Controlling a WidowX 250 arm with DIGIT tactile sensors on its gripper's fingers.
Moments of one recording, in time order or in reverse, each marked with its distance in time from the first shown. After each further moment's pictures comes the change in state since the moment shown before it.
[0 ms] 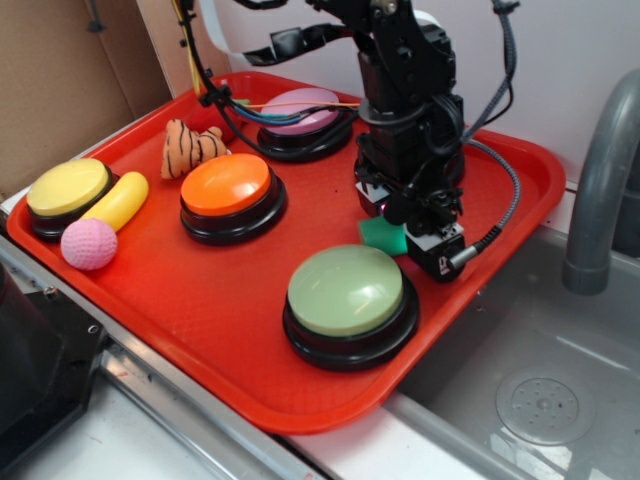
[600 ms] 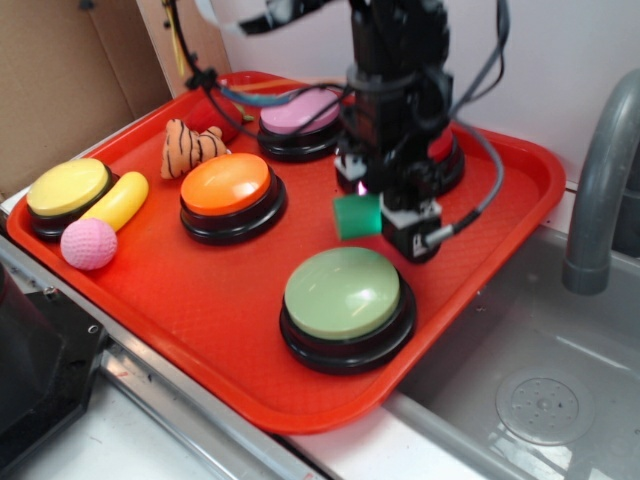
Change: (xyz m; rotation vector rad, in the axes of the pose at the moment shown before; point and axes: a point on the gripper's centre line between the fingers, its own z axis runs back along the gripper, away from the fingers) arm -0.006 0.006 0.036 0.017 0.113 -0.024
